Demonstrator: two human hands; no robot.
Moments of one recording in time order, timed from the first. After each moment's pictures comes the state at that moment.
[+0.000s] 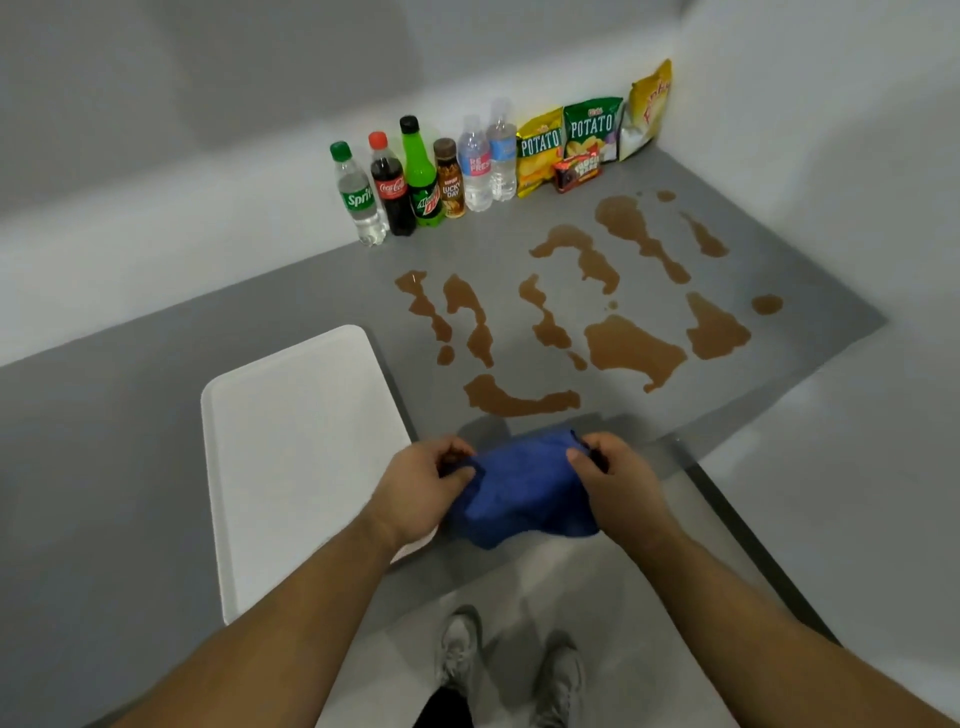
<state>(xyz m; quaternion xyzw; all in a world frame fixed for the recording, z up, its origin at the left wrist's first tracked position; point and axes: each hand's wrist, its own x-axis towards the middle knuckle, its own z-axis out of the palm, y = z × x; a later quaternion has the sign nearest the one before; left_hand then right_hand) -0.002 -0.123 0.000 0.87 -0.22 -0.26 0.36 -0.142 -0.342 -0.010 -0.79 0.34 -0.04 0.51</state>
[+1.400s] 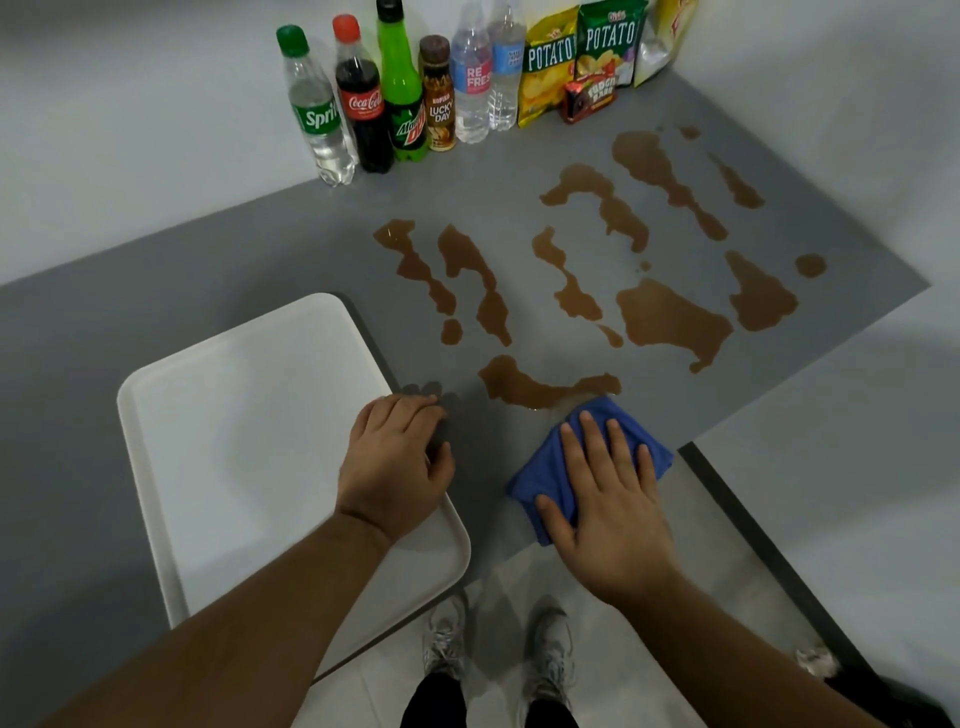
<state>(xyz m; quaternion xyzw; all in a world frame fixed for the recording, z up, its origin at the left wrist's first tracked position) 0.079 -0.099 -0.079 0.90 -0.39 0.01 0.21 -0.117 -0.289 -0.091 -0.97 0.24 0.04 0.08</state>
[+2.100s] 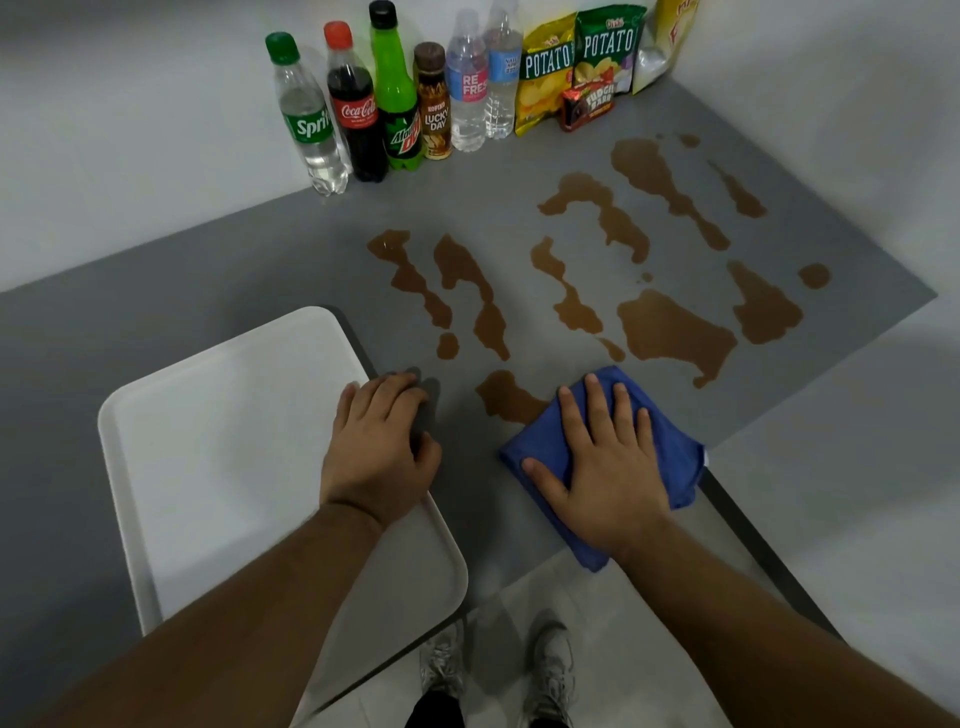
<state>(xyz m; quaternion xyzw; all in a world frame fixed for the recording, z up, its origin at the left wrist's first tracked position) 0.111 -0.112 -0.080 0.91 -0.36 -0.01 0.18 -0.060 -0.324 -0.083 -0.96 0.25 0.06 0.07</state>
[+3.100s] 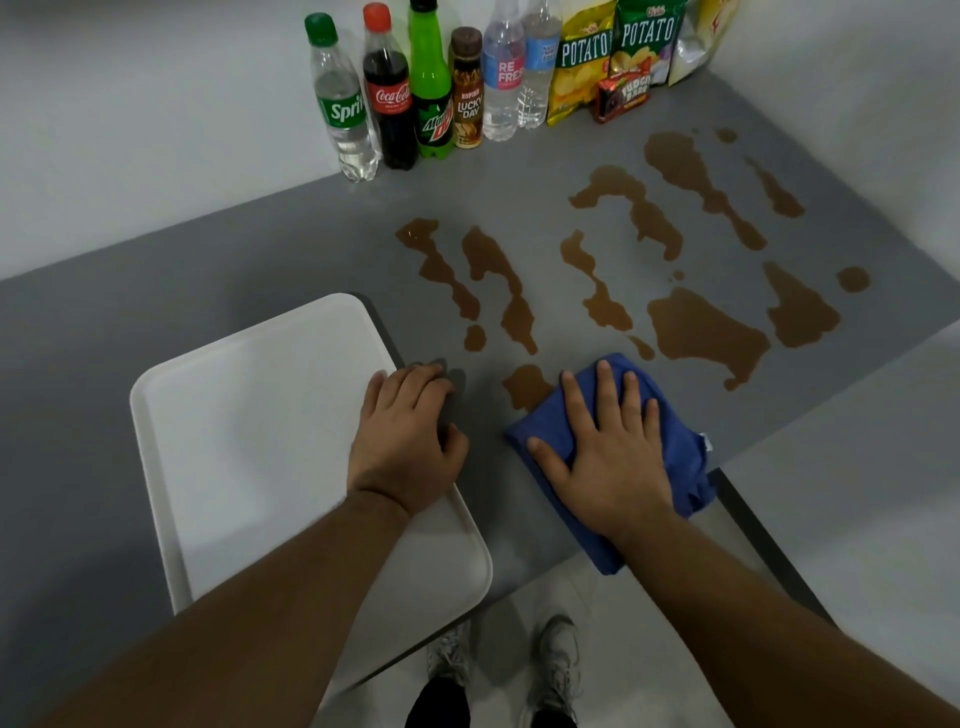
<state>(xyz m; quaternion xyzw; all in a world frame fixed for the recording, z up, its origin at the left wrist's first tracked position) 0.108 -0.112 -0.074 0.91 -0.36 0.00 0.20 -0.036 -0.310 -0.083 -0.96 0.26 0.05 0.07</state>
